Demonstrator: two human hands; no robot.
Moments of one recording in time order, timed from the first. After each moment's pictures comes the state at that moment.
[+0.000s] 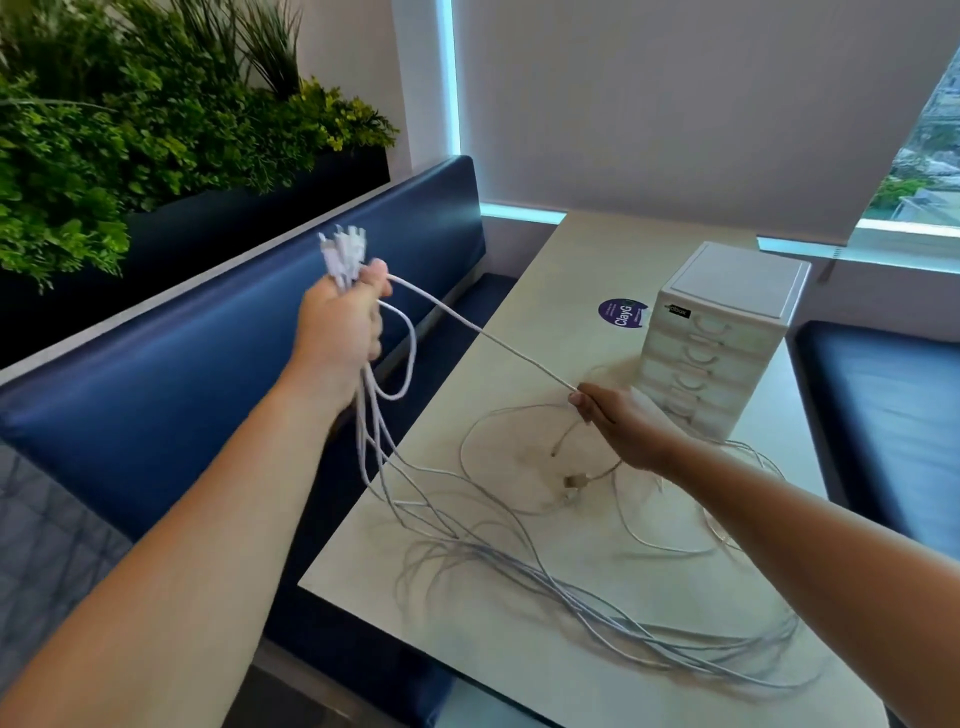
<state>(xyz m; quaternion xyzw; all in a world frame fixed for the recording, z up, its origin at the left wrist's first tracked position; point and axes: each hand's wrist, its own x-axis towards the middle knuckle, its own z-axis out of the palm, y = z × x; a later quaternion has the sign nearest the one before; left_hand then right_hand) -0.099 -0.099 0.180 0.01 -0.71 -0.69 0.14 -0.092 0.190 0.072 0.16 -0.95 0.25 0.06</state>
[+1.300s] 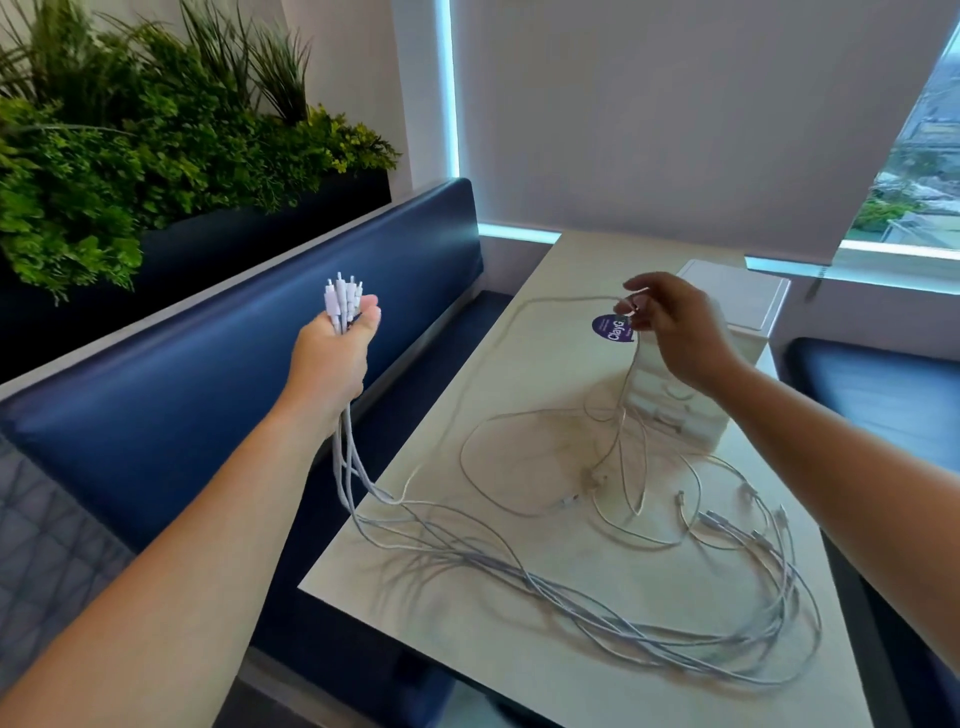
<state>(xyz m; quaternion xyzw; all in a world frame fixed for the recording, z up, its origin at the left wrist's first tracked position) -0.085 -0.121 0.162 0.05 -0.76 -0.64 0.14 -0.112 0.222 0.155 0.06 -0.83 0.51 0.23</state>
